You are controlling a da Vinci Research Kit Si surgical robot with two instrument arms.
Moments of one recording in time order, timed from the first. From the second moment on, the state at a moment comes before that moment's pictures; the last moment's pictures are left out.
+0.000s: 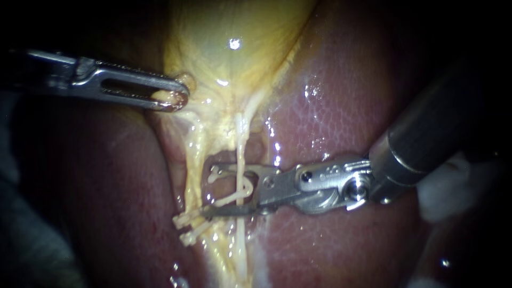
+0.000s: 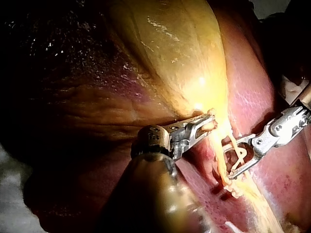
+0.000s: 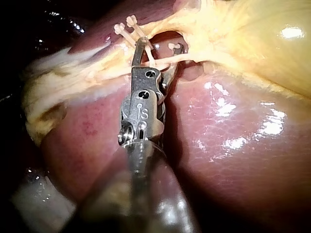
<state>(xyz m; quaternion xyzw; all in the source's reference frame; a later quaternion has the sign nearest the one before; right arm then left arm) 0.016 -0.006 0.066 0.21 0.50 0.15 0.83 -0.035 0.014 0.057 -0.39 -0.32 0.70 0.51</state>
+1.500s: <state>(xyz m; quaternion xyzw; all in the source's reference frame) 0.006 -0.003 0.062 0.21 0.50 0.16 0.83 -0.034 0.014 0.057 -0.39 -0.32 0.70 0.51</state>
